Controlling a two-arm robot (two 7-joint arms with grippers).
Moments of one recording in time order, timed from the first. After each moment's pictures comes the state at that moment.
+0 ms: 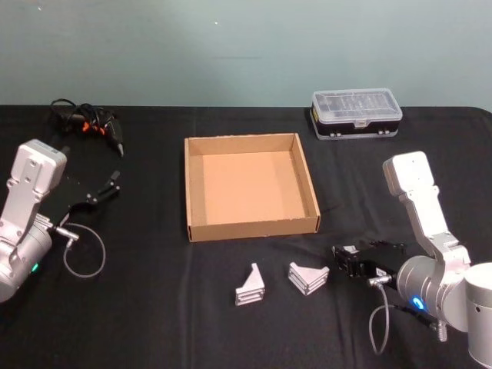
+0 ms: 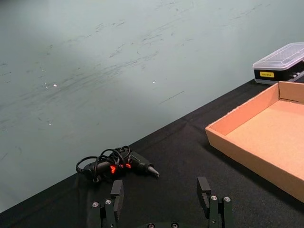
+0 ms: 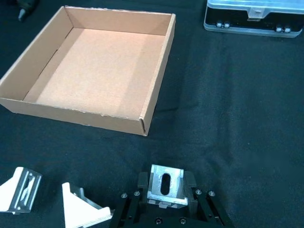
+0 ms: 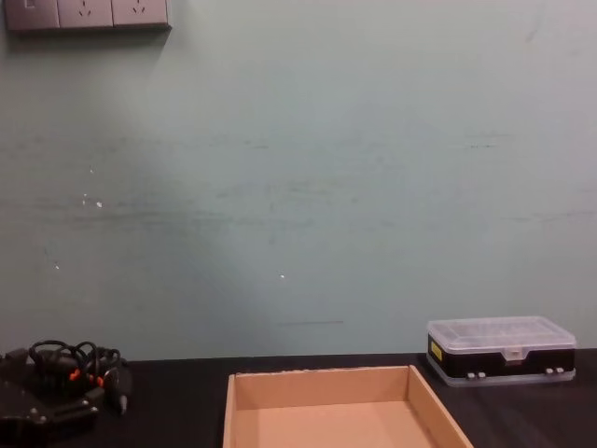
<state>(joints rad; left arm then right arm) -0.20 0.60 0.45 -1.41 -0.25 -0.12 0.03 0.03 0.41 -0.31 -1.83 0.46 0.75 -0.10</state>
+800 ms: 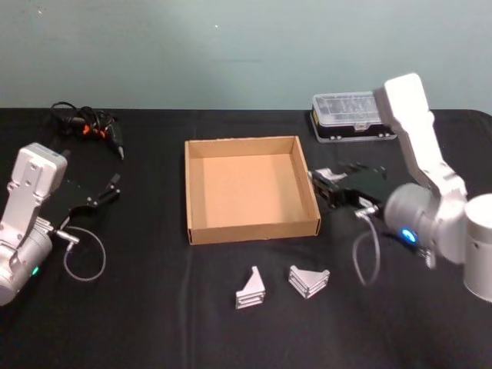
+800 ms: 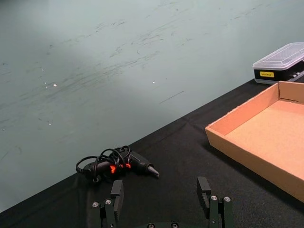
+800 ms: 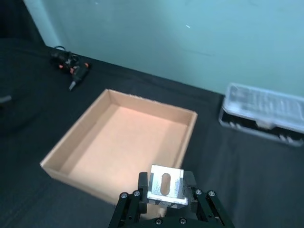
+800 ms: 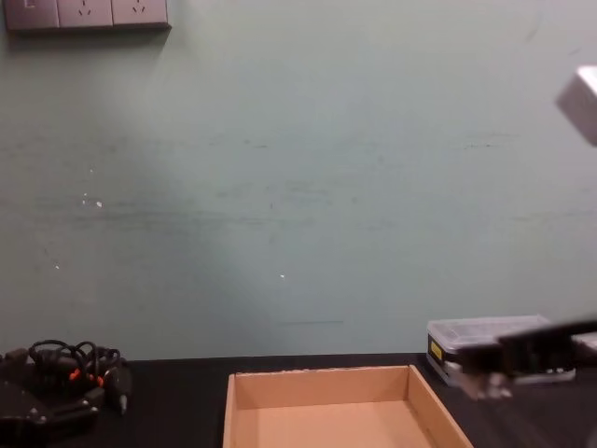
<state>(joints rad) -0.20 0.60 0.45 -1.41 -0.25 -0.12 0.03 0.21 0.41 -0.34 -1.81 0.37 0.68 0.06</state>
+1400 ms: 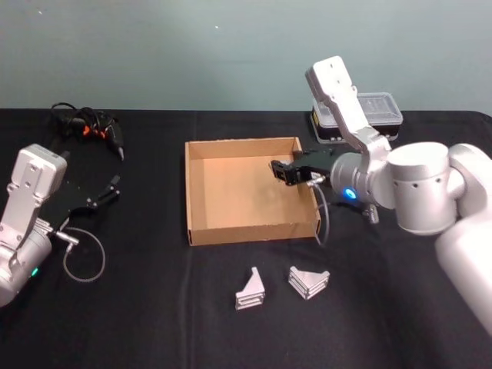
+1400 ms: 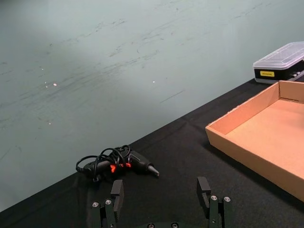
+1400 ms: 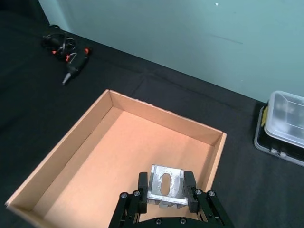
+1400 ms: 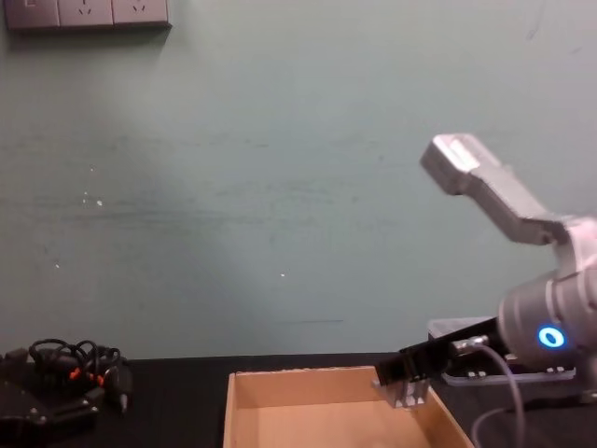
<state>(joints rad) -0.20 0.60 0.45 -1.41 -0.25 -0.12 0.03 0.54 0.26 -0.47 -1.35 0.29 0.66 0.19</state>
